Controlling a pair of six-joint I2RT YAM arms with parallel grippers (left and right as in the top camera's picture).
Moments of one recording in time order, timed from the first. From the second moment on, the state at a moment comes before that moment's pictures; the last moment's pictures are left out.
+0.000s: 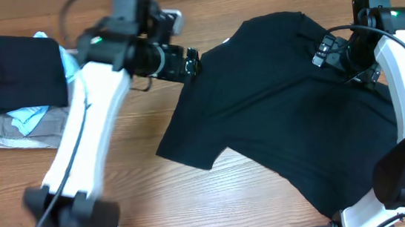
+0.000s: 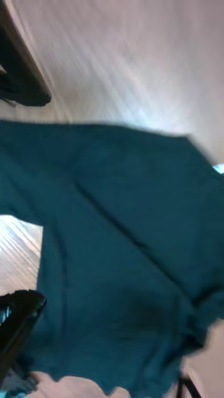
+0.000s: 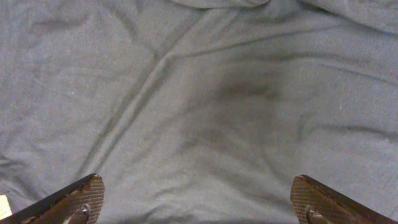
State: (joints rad) left arm -0.31 1.80 1.88 -1.17 0.37 -0.04; right arm -0.12 1.78 1.67 -1.28 -0.04 0.46
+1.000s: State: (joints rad) left arm -0.35 2.28 1.88 -1.06 0.15 -0.17; right arm -0.12 1.78 1.67 -1.28 -0.04 0.46
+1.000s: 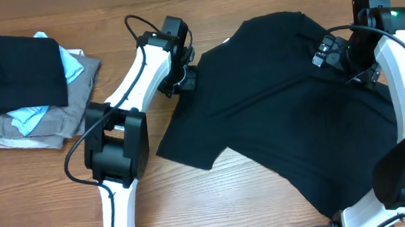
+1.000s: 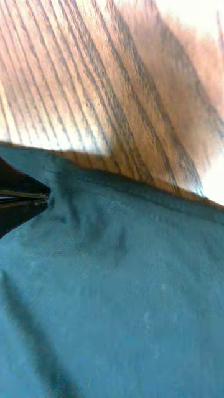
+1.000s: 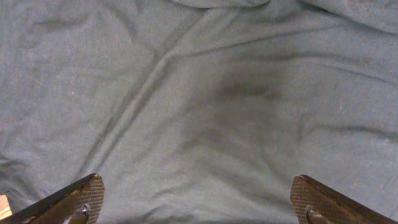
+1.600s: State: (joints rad) left arm -0.35 2.34 1.88 -1.12 0.00 -0.28; right arm -0.12 1.78 1.67 -1.28 -0.04 0.46
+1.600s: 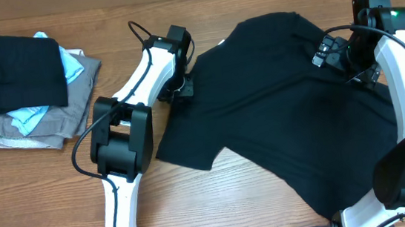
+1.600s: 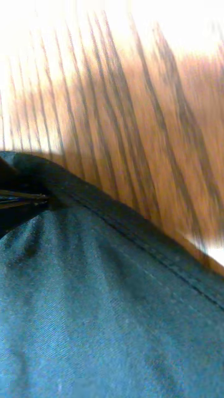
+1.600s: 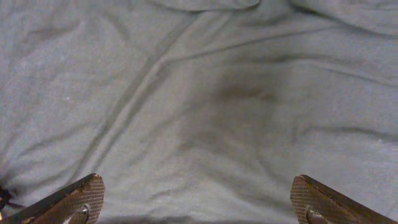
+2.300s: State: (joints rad) left arm -0.17 2.32 1.82 -1.21 -0.10 -0.45; right arm -0.12 1.78 1.67 -1.28 -0.04 0.46
